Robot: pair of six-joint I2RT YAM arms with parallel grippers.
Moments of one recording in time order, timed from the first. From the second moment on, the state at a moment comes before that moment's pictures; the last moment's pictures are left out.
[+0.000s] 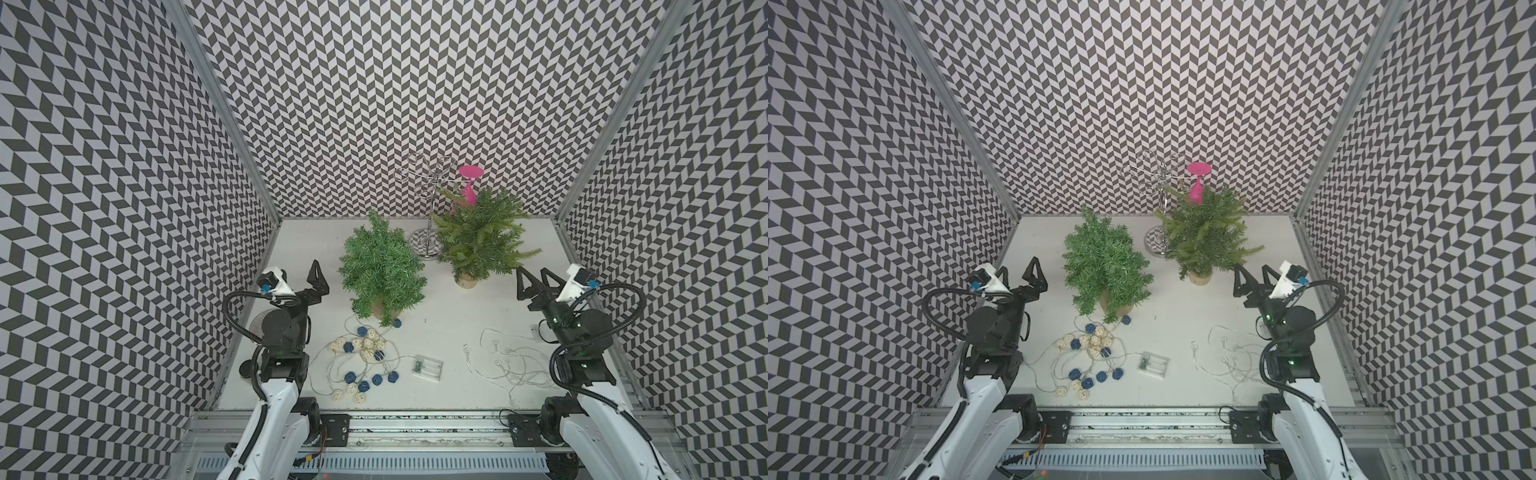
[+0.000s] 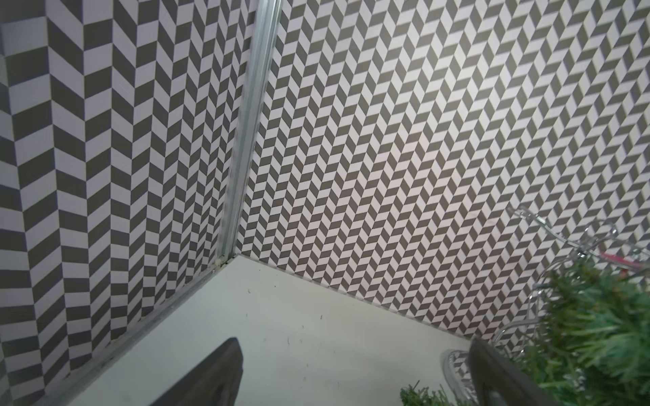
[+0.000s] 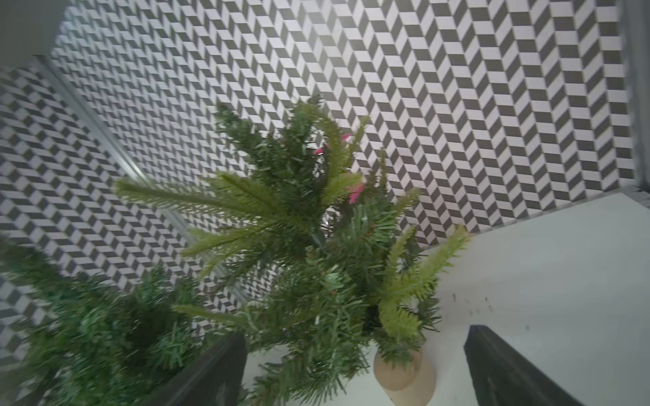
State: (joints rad) left arm 0.02 0.65 0.32 0.50 -0.07 -0.39; right arm 0.02 0.63 0.31 0.46 -0.33 0.55
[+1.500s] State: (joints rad) left arm -0.63 0.80 0.18 -0.04 0.01 -0.67; right arm 1.06 1.44 0.31 0.67 -0.23 0.01
